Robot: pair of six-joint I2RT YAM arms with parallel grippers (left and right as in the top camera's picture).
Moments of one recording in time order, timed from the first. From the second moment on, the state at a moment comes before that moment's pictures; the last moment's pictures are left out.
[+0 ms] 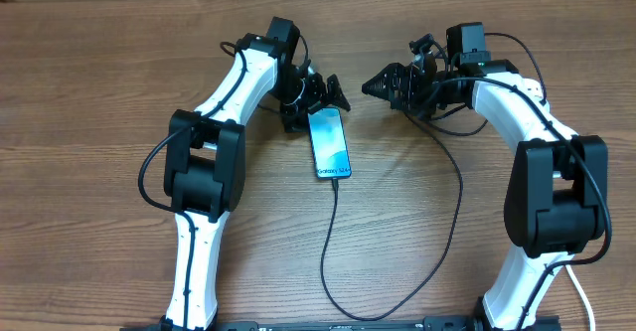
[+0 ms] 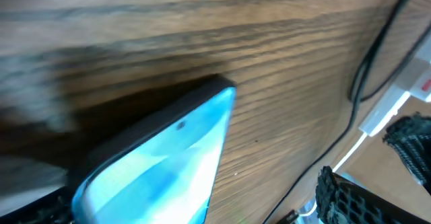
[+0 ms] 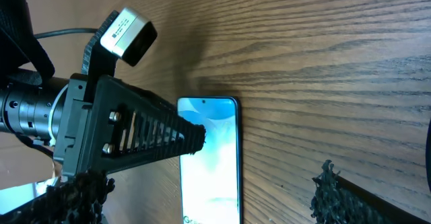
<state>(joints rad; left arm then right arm) -0.30 2.43 1.98 -1.04 0.67 -0.54 0.08 2.03 1.45 -0.56 -0.81 0.29</state>
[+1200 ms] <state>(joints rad) -0.30 2.33 1.96 -1.27 0.34 -0.46 0.08 2.03 1.45 -0.55 -0.81 0.29</state>
